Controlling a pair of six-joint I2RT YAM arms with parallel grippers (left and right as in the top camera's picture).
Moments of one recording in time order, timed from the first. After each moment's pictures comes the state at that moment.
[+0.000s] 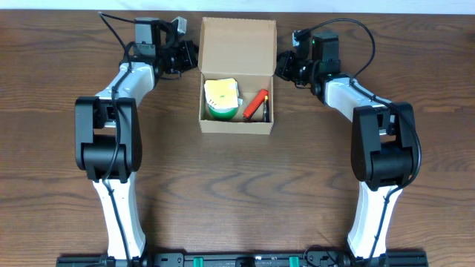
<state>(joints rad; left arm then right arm) -0.05 2.29 1.63 -0.09 0.81 -0.46 0.14 2.20 1.42 0.13 -0.72 0.66</state>
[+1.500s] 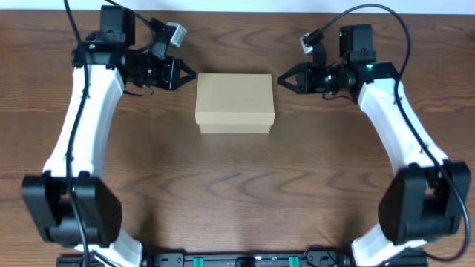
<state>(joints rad) -0.06 1.78 1.63 -0.99 0.73 0.23 0.12 1.77 1.43 -0.66 -0.78 0.12</state>
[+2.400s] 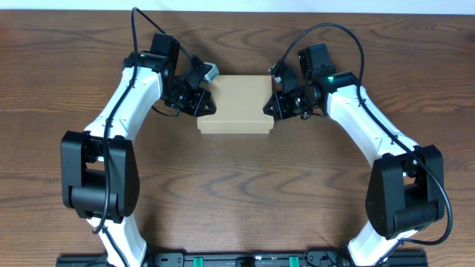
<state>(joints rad) -0.18 1.96 1.52 -0.98 0.65 0.30 0.27 1.85 1.35 -0.70 -0.55 0.03</state>
